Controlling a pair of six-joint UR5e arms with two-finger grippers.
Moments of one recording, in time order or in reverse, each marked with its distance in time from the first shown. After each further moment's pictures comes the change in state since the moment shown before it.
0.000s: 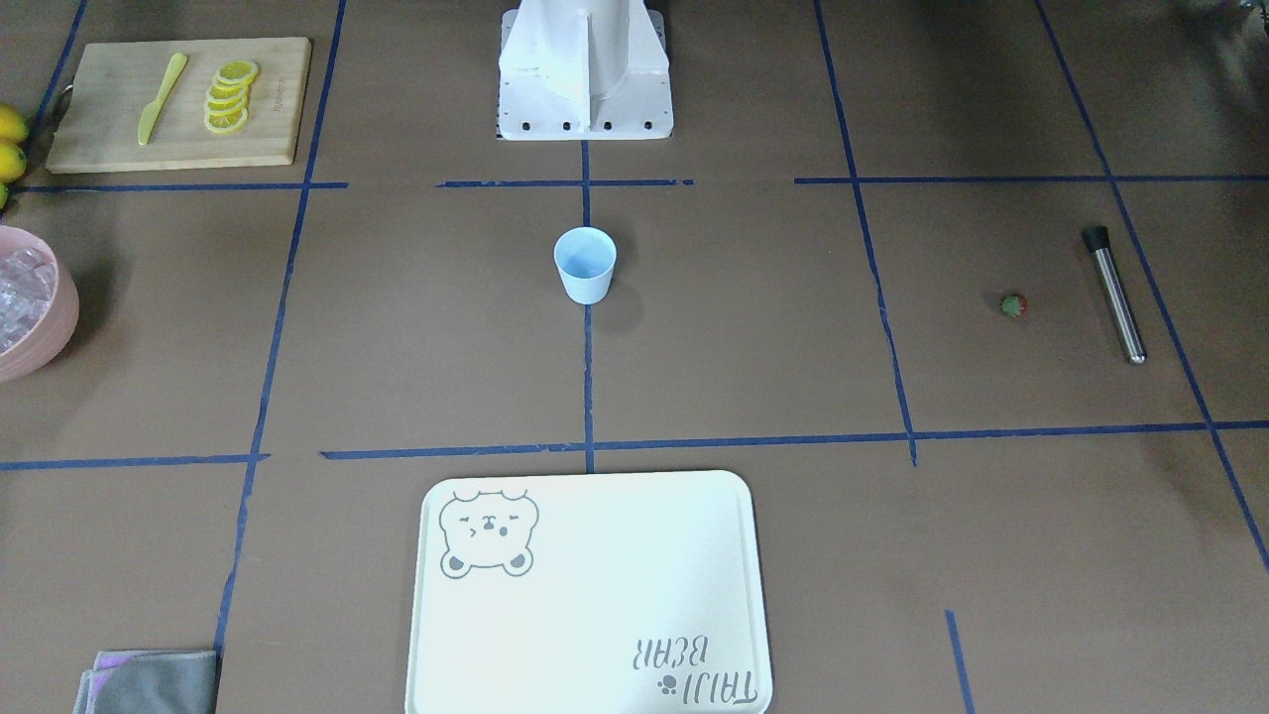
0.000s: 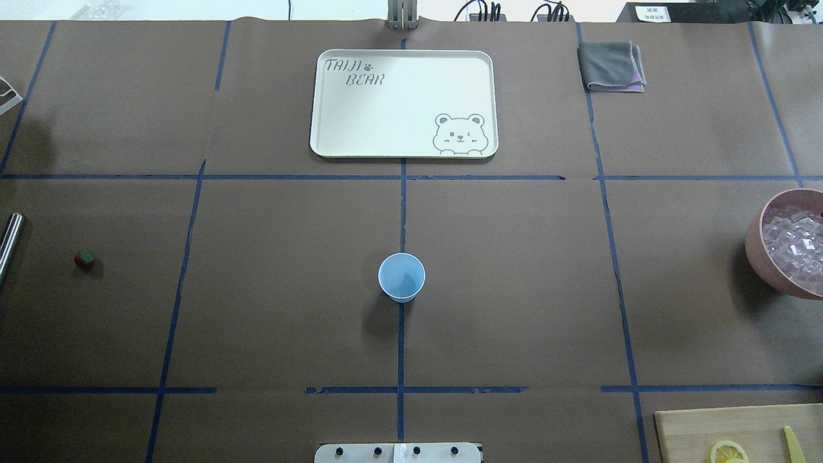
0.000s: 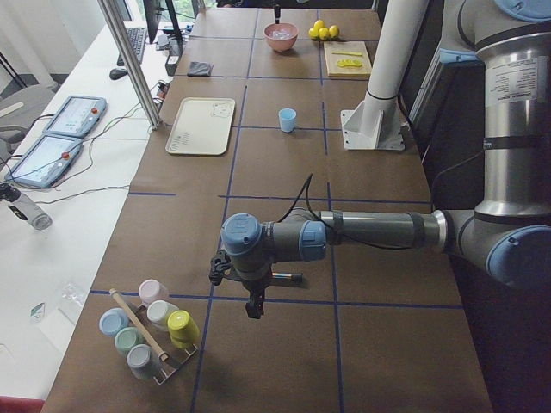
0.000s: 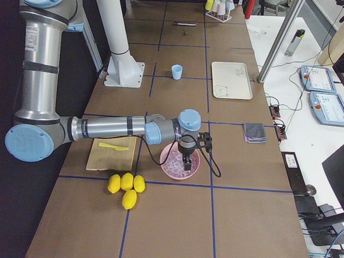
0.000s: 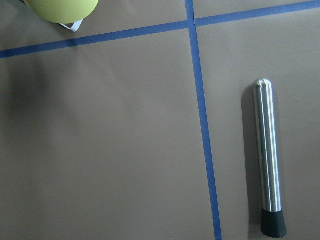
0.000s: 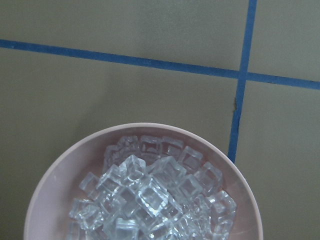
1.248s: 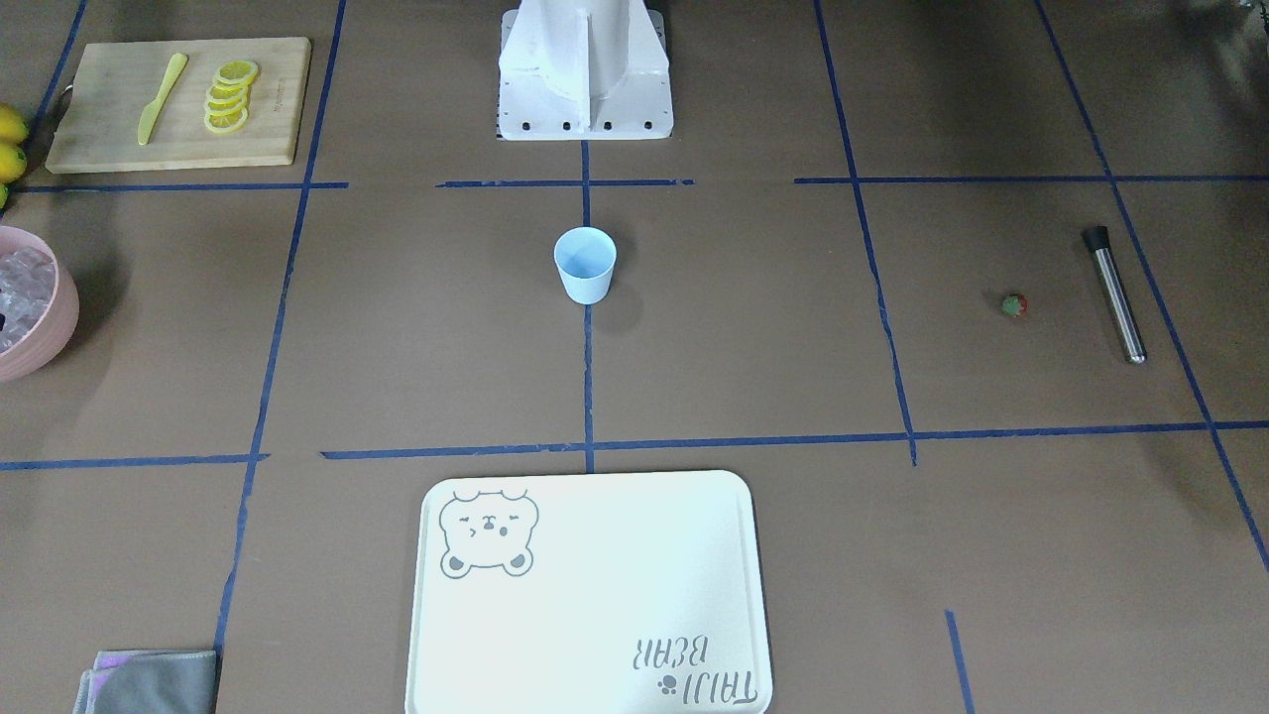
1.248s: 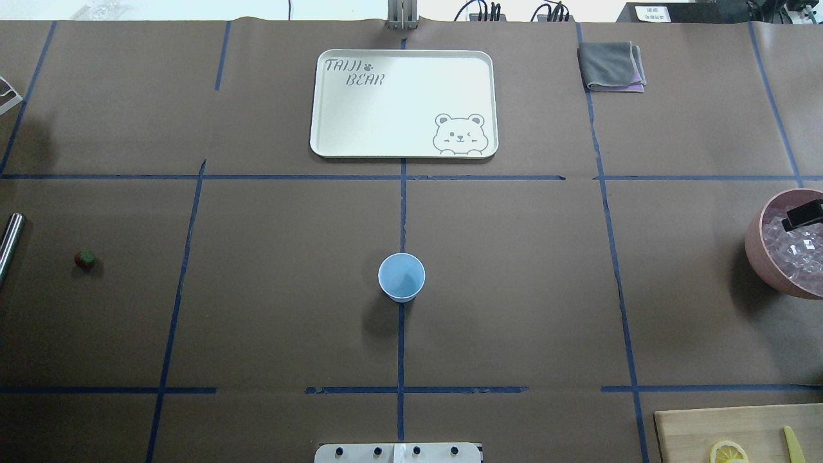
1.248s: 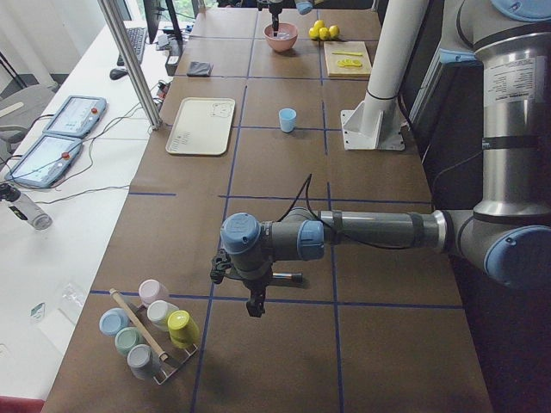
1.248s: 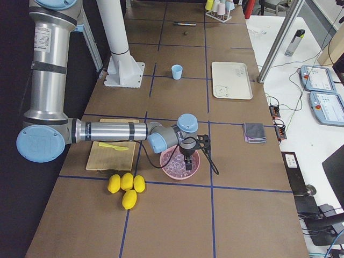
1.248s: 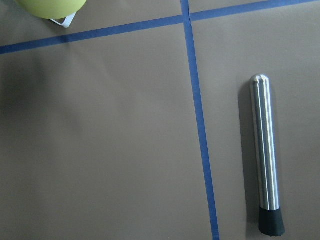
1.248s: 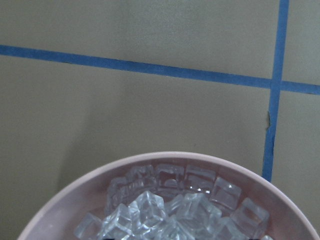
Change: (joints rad) left arm 0.022 0.000 0.002 0.004 -0.002 0.000; right arm -0.112 0.010 -0.099 0.217 -0.073 0.156
